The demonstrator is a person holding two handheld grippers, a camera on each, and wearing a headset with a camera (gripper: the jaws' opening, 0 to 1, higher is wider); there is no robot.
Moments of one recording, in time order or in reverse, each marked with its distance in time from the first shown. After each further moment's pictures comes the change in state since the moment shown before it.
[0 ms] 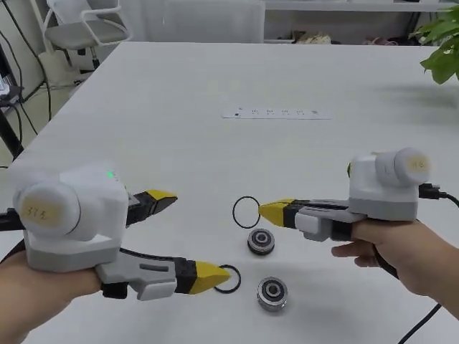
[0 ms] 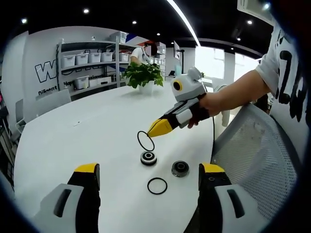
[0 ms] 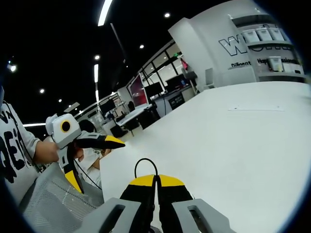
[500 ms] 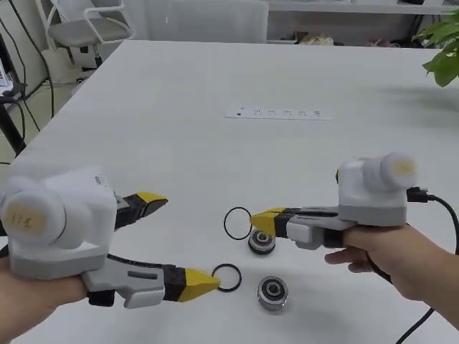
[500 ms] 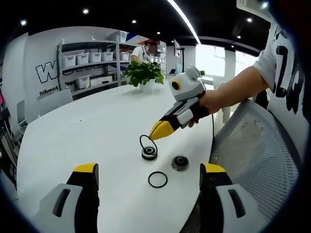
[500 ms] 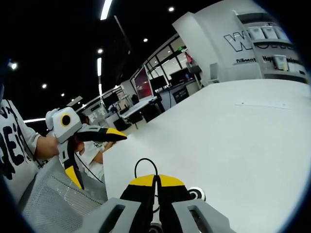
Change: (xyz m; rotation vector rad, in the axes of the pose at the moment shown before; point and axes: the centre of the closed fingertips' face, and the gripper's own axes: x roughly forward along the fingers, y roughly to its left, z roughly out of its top) left arm -0.012 -0.001 -0.010 0.018 0.016 0.014; right arm 0.011 0.011 -0.015 -0.016 0.065 0.031
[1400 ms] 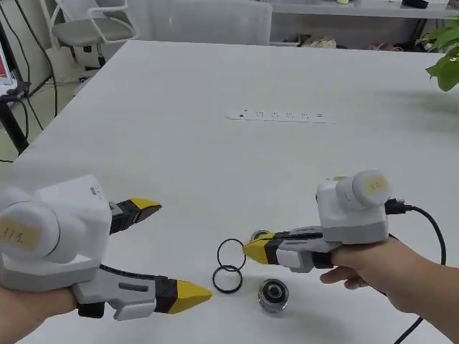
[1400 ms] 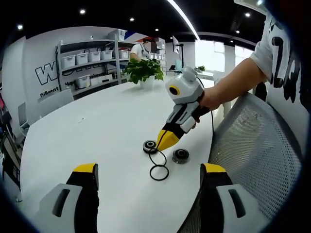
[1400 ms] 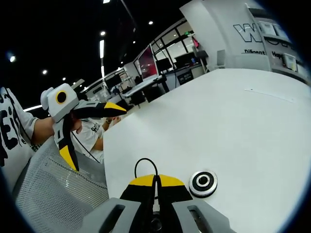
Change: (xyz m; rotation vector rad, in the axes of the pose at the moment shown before) left arm -0.008 0.000 -0.009 0.027 0.025 0.014; right arm 0.014 0.007 -0.041 -0.037 0.171 0.020
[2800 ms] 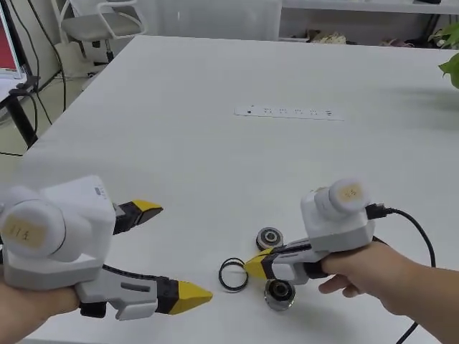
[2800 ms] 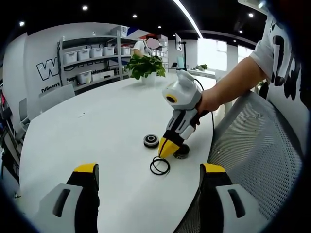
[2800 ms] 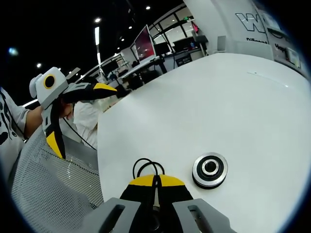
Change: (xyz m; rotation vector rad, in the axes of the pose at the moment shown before) left arm -0.002 0.001 -0.012 -0.026 0.030 0.006; right arm 0.020 -0.006 -0.033 0.017 0.142 -0.013
